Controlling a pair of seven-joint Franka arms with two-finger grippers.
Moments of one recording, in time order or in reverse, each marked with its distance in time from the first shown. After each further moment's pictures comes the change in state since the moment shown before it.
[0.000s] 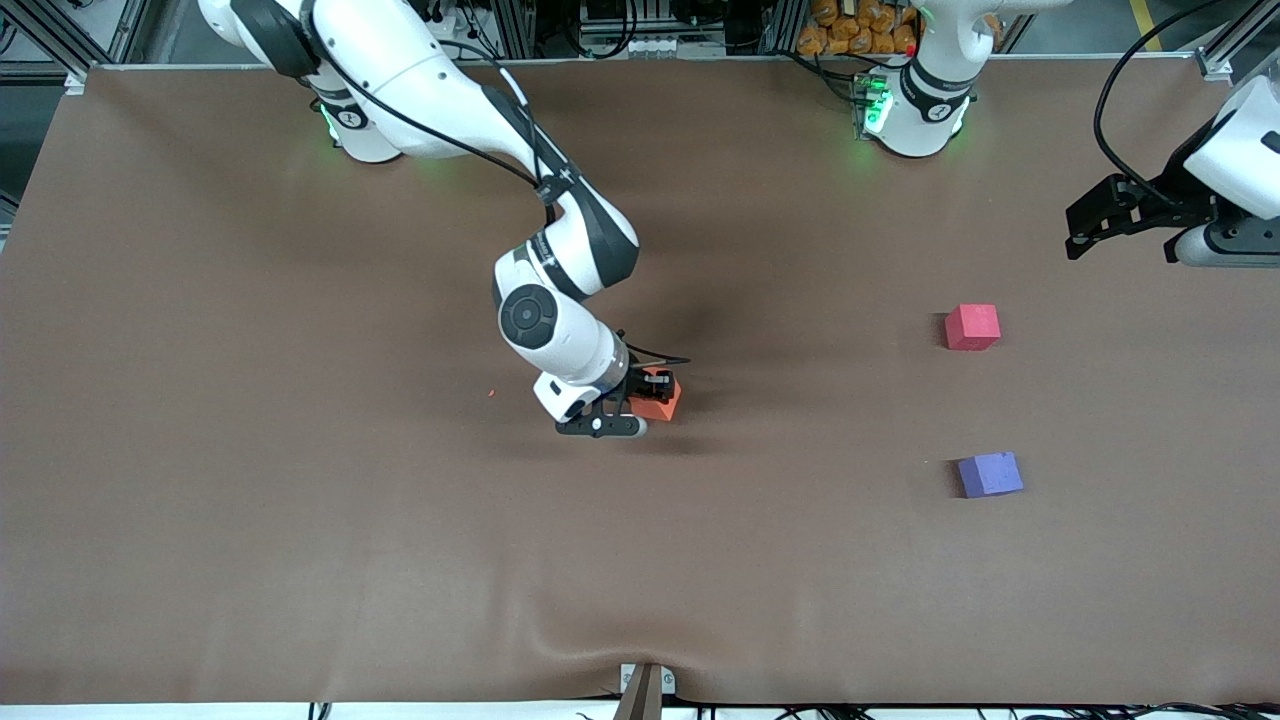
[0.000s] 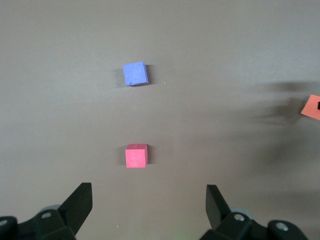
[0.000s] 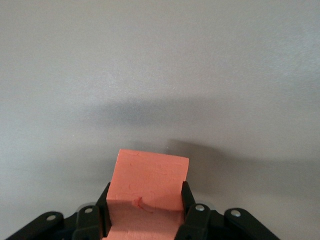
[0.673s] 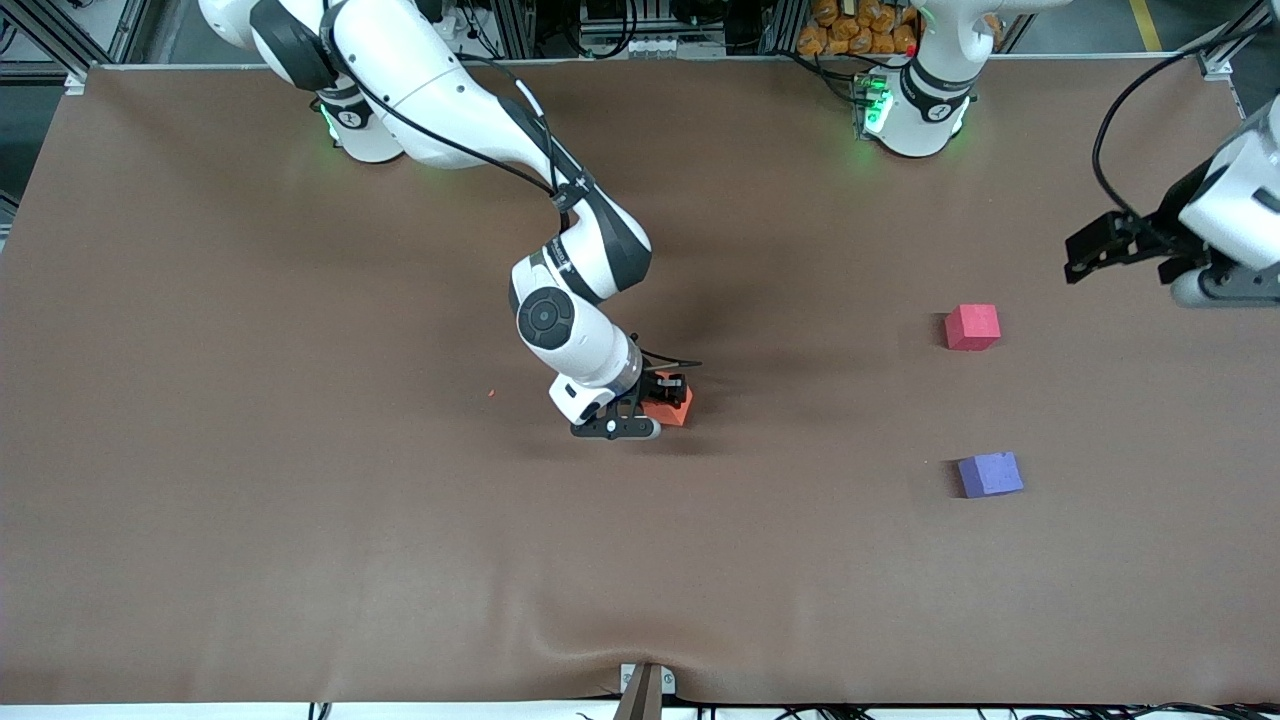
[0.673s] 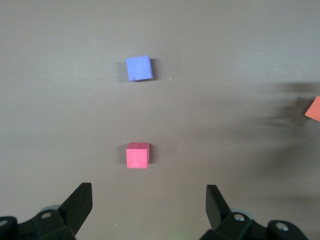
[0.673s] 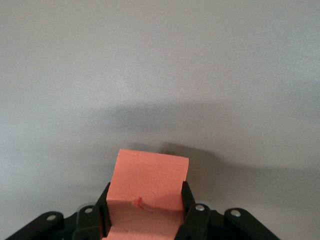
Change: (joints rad) left arm 0.010 0.076 0.014 -0.008 0.000 0.028 -0.012; right arm 0.015 0.045 0.000 0.049 0.000 0.029 0.000
